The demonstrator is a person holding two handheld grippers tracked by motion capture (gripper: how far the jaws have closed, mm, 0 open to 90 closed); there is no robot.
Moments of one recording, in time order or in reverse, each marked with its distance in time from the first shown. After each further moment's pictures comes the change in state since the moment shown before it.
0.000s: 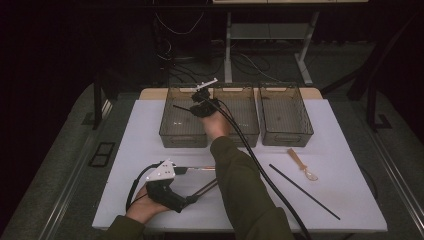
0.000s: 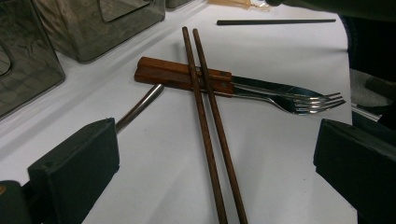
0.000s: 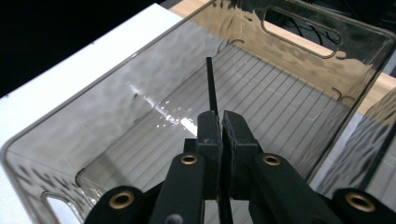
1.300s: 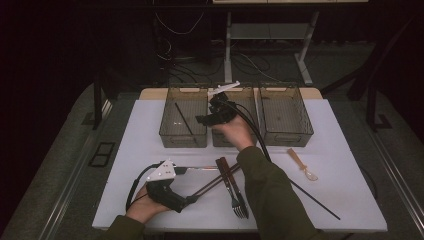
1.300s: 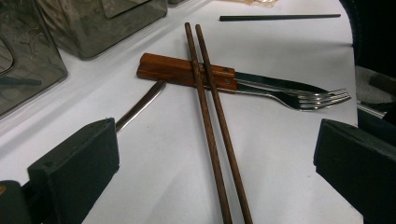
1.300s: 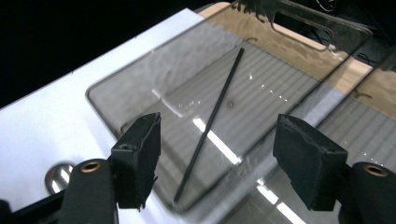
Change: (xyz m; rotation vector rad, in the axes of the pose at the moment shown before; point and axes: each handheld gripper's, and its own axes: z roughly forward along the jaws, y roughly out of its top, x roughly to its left) left arm 0.000 -0.001 0.001 0.004 0.012 0.001; right arm -0.012 -0.028 -0.066 -0.047 0.112 -0.036
